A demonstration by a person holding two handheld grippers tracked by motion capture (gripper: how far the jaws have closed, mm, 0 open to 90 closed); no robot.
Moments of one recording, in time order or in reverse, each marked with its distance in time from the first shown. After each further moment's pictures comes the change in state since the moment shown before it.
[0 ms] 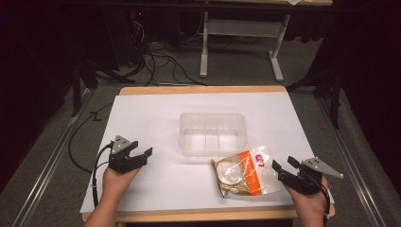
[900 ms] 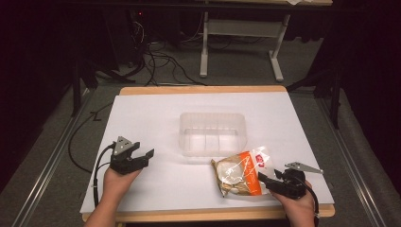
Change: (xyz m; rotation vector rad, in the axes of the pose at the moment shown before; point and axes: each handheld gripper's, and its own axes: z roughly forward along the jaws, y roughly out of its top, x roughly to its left) left arm -0.004 -0.001 0.001 0.017 -0.013 0.028; right arm 0.016 -0.022 0.023 0.246 0.144 0.099
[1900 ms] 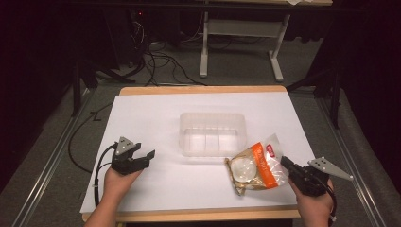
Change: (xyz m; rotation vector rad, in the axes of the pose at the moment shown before) left arm -0.002 -0.001 0.004 0.018 -0.005 0.012; right arm 0.000 0.025 -0.053 -0.287 -0.101 -0.113
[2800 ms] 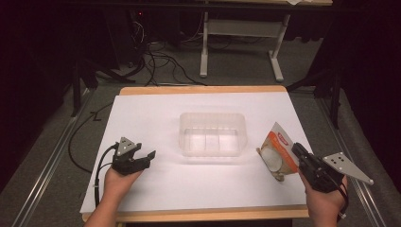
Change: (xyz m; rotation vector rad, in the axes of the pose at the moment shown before) left arm -0.002 0.000 0.000 0.006 0.003 0.018; right arm 0.003 0.032 -0.023 -0.210 -0.057 -0.106
